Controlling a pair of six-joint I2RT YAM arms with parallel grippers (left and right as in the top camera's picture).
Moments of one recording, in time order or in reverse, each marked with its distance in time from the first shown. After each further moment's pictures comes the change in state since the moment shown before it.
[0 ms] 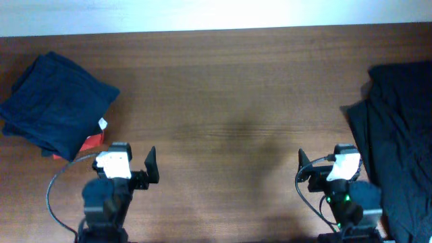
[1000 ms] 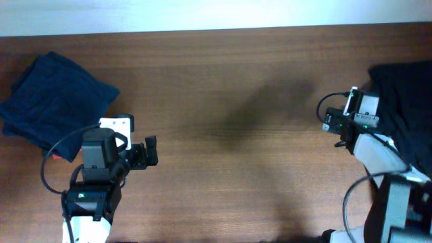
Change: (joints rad) left arm 0.000 0.439 0.369 -0.295 0.000 0.000; right arm -0.270 1.326 0.510 0.245 0.270 -0.057
